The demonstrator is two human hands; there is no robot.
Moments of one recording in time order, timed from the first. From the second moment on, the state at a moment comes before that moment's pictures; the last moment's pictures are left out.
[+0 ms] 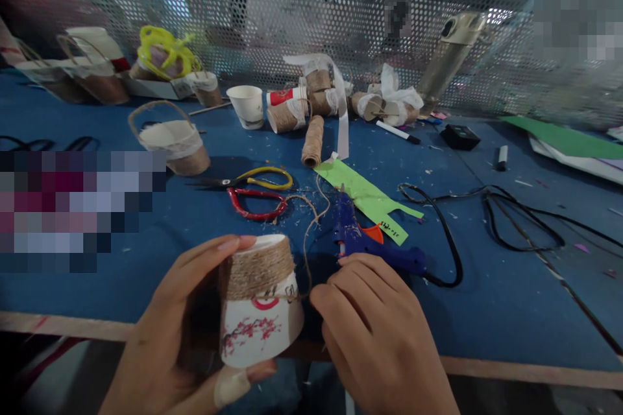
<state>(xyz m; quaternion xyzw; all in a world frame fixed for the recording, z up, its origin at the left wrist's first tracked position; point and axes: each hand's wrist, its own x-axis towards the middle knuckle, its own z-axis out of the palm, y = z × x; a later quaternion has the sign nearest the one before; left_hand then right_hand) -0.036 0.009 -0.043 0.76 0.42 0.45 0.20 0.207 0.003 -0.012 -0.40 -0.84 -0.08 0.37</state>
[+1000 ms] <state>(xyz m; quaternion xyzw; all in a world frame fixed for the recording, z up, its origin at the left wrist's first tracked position) -0.037 0.005 -0.041 0.76 0.39 0.48 0.22 0.211 0.001 -0.009 -0.42 -0.84 -0.10 0.34</state>
